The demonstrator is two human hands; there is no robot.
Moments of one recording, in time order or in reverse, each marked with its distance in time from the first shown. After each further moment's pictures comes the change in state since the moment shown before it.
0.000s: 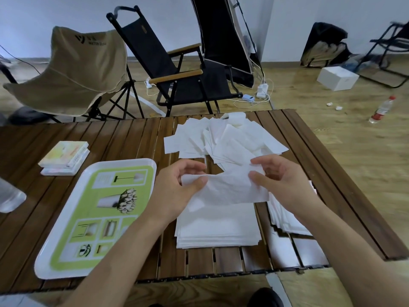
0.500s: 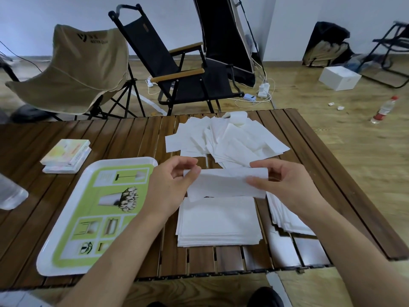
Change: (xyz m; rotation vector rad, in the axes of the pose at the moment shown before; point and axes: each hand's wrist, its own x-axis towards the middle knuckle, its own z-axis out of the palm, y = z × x) left_hand 0.003 -0.005 -0.004 -0.014 0.153 -0.047; right_hand -0.006 -0.003 -0.003 -0.112 -0.012 -0.015
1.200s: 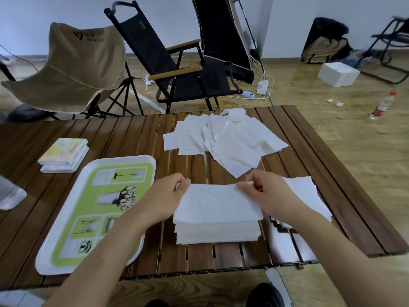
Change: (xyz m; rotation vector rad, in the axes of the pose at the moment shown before) left_hand 0.005 -0.027 -0.016 0.576 -0.390 -0.061; right_hand 0.006 0.026 0.022 -0.360 -0.142 -0.039
